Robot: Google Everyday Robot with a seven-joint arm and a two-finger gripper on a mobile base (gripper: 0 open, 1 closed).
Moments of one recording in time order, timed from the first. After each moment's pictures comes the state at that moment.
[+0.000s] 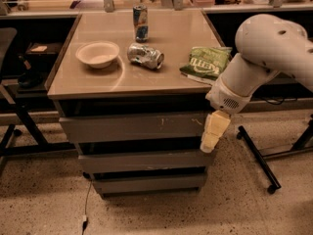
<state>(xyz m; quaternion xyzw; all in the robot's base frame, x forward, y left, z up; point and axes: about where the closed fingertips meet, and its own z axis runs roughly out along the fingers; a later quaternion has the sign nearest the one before) 0.514 -0.144 0.778 -0.60 0.78 0.11 0.12</state>
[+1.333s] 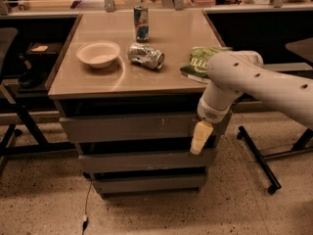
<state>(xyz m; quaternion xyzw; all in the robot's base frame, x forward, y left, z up) 0.573 -0.154 0.677 -0.57 0.82 0.05 0.09</state>
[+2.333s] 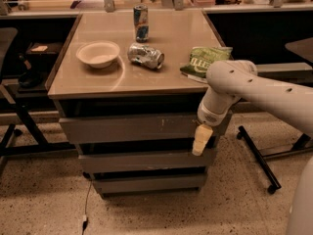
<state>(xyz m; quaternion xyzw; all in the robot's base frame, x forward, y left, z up) 0.593 -0.160 0.631 -0.59 0.80 0.06 0.08</state>
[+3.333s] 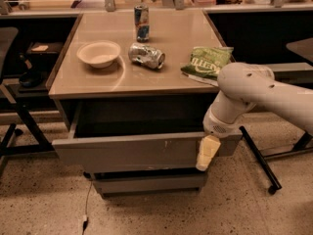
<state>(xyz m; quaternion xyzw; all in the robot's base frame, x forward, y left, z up) 0.524 -0.157 0.660 -0.58 0.80 0.11 0.07</state>
